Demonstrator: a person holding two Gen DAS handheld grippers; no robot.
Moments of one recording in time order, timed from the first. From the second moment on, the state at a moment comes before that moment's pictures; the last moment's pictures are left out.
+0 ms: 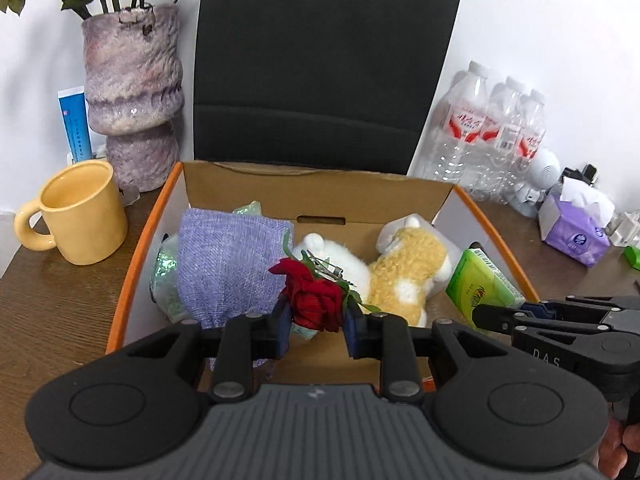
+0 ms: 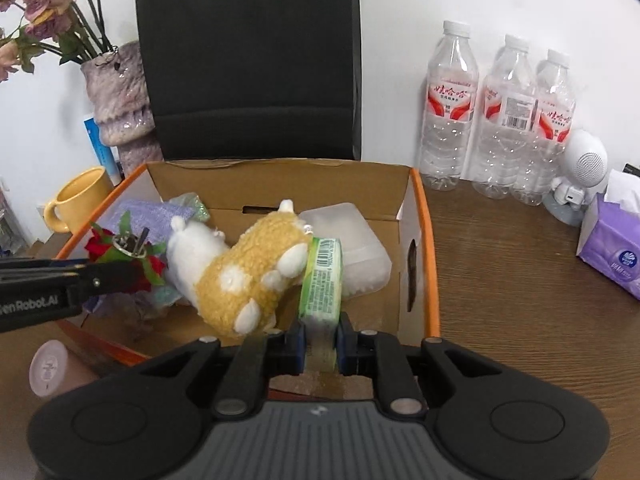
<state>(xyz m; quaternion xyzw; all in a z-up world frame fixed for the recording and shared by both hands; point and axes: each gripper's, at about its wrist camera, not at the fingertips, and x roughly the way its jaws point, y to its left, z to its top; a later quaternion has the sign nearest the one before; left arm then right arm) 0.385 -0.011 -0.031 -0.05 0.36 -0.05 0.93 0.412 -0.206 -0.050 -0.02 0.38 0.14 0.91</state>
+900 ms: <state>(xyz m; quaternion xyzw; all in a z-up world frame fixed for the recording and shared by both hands) 0.288 0.002 0.043 -0.05 0.27 -0.02 0.96 0.306 -0.197 0.019 -0.05 0.30 0.14 0.94</state>
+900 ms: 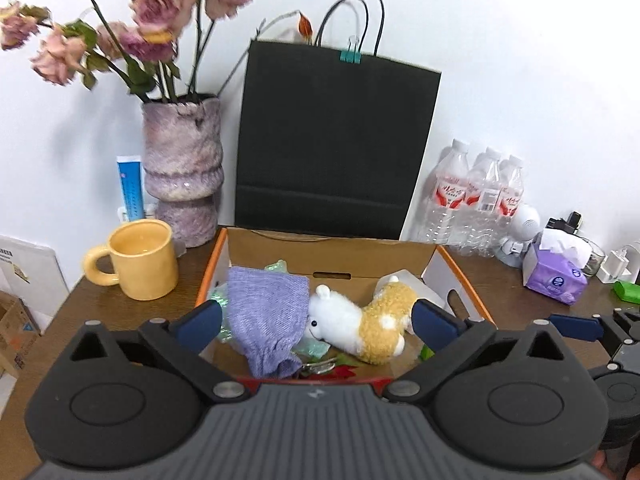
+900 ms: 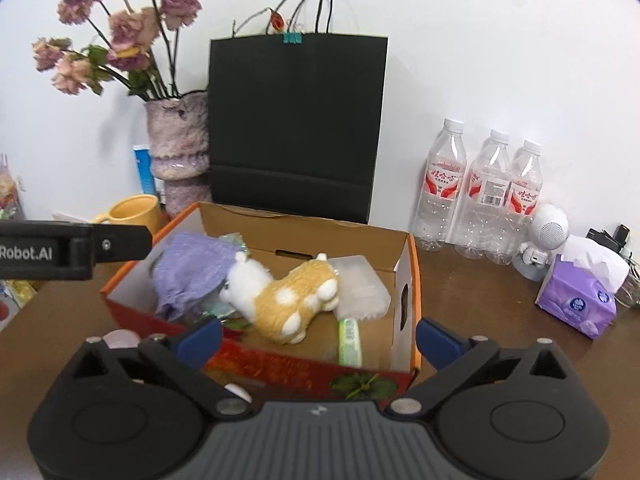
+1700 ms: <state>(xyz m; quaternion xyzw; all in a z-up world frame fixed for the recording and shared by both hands) 0.151 0.013 0.047 -0.05 0.24 -0.03 0.97 0.159 -0.212 0.035 -0.05 0.26 0.17 0.95</state>
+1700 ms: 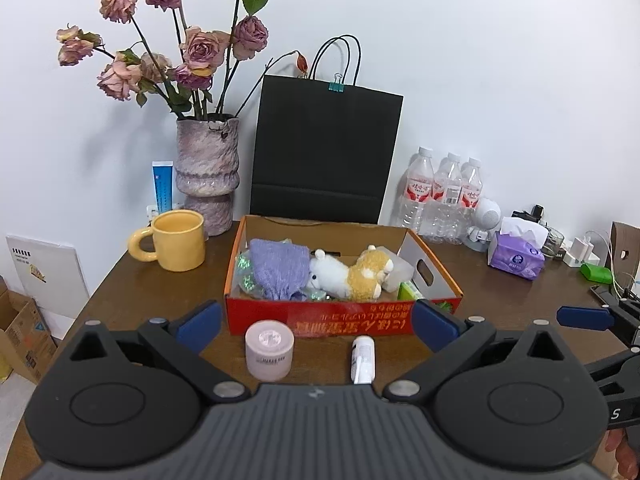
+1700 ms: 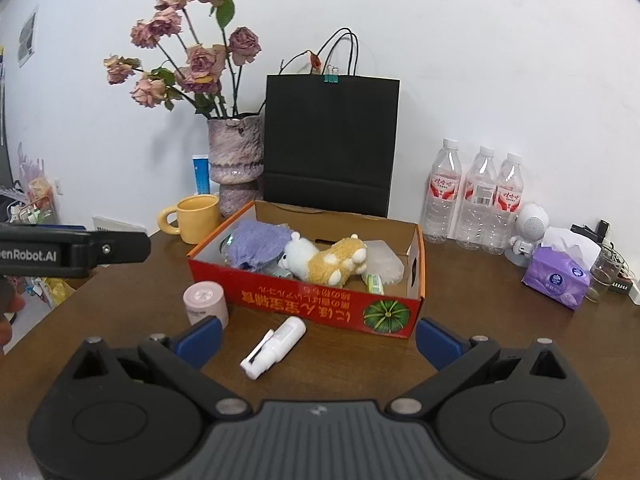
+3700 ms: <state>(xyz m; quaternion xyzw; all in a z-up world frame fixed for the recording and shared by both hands) 0.090 0.023 -0.049 -0.09 0.25 0.04 0.96 0.128 -0.213 -0.064 -0.05 0.28 0.19 0.94</state>
